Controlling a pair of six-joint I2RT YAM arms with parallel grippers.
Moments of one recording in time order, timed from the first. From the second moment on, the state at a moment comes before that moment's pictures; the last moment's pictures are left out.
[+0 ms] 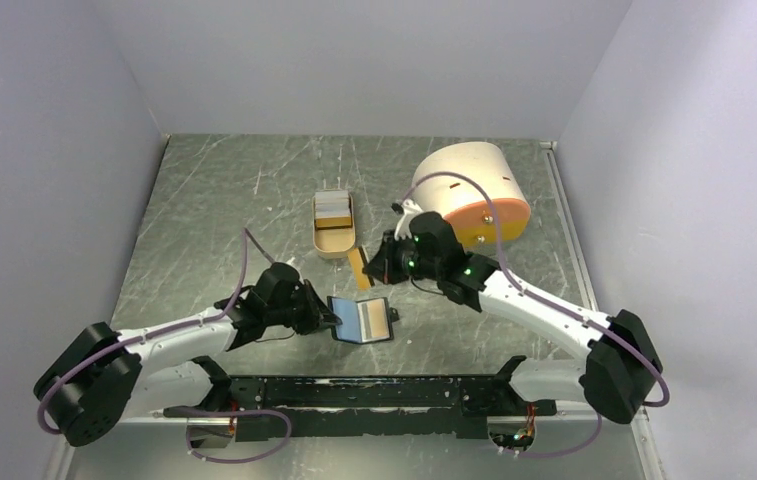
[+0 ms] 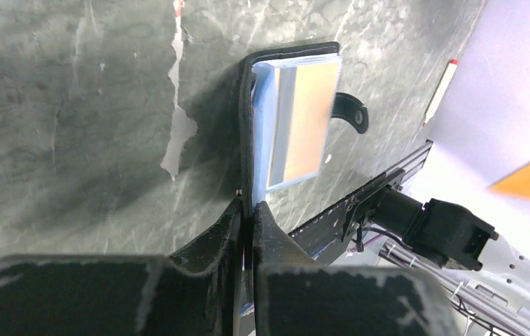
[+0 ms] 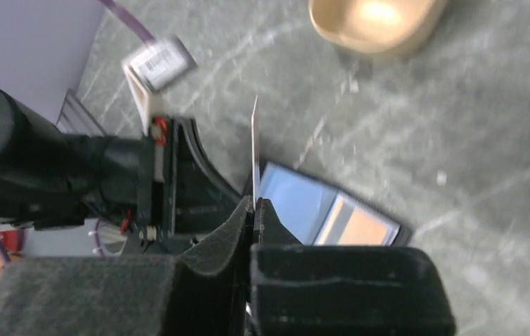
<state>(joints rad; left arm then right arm) -0.75 1.10 0.34 0.04 0.22 -1.18 0.78 1.25 0.86 -0.09 -0.19 0.52</state>
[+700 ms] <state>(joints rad) -0.74 1.10 0.30 0.05 0.24 -1.14 0.86 1.12 0.43 0.11 -0.25 0.89</state>
